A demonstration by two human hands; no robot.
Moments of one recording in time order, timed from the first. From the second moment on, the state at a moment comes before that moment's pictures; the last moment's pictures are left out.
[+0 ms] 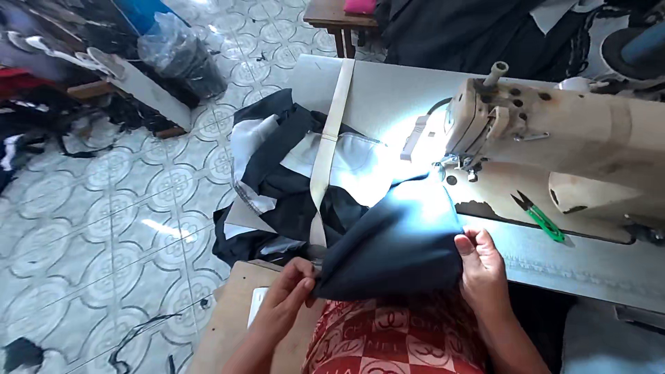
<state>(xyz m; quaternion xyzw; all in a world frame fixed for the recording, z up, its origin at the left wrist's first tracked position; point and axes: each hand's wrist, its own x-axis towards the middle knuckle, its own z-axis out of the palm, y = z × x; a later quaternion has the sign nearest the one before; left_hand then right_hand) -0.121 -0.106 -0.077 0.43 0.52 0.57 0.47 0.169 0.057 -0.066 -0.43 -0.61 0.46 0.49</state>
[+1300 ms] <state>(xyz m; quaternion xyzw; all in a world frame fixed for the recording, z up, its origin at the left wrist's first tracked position) -0.227 -0.029 0.054 0.67 0.67 0.30 -0.08 0.218 0.069 -0.032 -0.43 -0.86 0.23 0.13</state>
